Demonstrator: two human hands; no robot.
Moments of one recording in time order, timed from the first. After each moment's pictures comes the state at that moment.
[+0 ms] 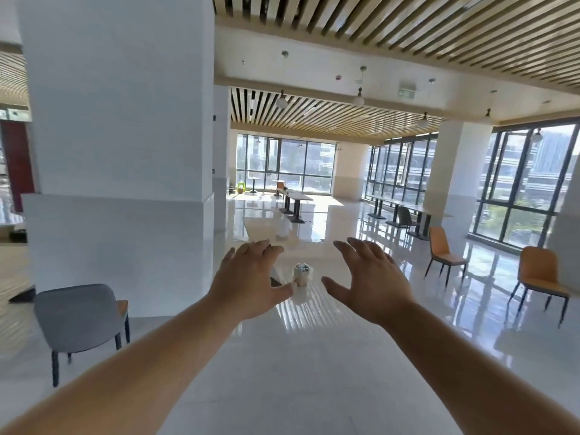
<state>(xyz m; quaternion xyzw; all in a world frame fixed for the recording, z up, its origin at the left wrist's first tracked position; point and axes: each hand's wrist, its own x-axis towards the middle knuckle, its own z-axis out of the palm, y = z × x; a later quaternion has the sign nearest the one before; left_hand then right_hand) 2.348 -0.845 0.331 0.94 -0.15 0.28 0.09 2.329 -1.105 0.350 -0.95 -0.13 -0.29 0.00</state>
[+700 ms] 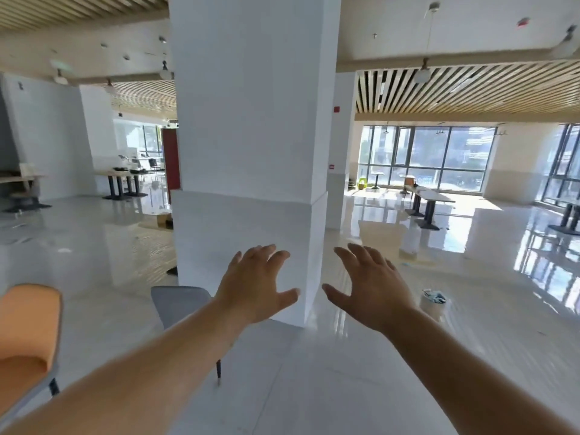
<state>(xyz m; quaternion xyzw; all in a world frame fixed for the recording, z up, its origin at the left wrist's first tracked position) 2.731 -0.662 0.301 0.96 0.06 0.26 0.01 2.825 -0.899 0.314 -0.91 -0.34 -0.24 0.08</state>
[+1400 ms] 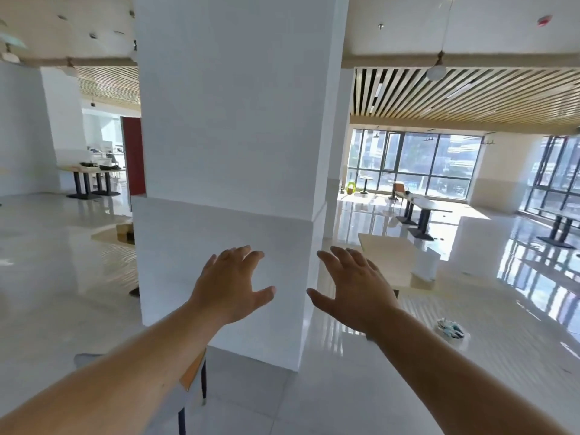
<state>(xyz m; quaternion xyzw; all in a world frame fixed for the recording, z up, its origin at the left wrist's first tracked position) 3.114 -0.383 0.300 0.97 0.09 0.24 0.03 3.212 -0.634 0.314 -0.90 -0.36 -0.23 0.06</state>
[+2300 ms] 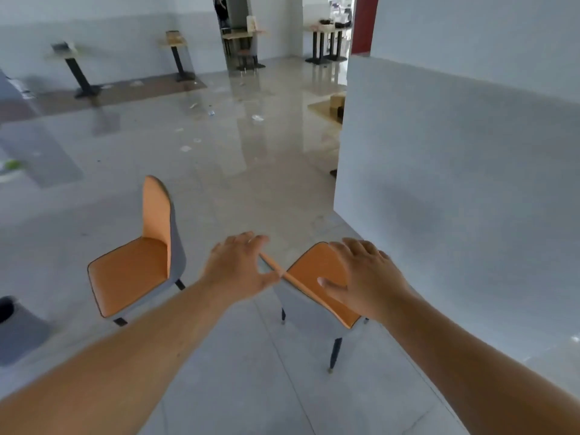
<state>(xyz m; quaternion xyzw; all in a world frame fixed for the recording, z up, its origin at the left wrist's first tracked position) 3.155 0.056 0.053 0.87 0.49 0.02 0.06 3.401 -0.059 0.039 -0.73 -0.68 0.02 0.07</state>
